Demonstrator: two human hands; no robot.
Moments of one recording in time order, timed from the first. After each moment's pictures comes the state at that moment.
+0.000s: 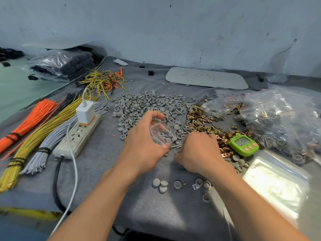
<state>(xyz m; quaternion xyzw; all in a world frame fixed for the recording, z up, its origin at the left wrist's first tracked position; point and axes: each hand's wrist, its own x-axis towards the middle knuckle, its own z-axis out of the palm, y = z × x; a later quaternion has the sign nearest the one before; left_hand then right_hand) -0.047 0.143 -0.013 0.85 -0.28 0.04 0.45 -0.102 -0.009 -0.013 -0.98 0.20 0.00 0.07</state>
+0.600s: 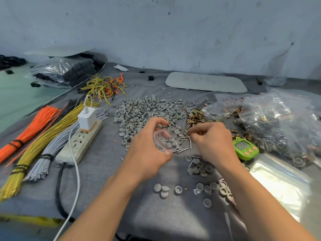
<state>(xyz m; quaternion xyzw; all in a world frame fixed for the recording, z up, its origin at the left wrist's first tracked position) -0.050 0.140 -0.013 0.85 -0.29 0.02 0.45 -0.106 -0.038 -0.006 -0.86 0.24 -0.21 0.39</state>
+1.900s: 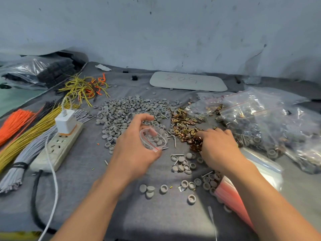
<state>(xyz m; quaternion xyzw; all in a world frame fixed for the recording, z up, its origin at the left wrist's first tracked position) -0.050 0.135 -0.011 0.84 -0.30 0.03 0.45 -0.134 -0.083 -0.012 -0.97 0.23 0.00 -0.02</state>
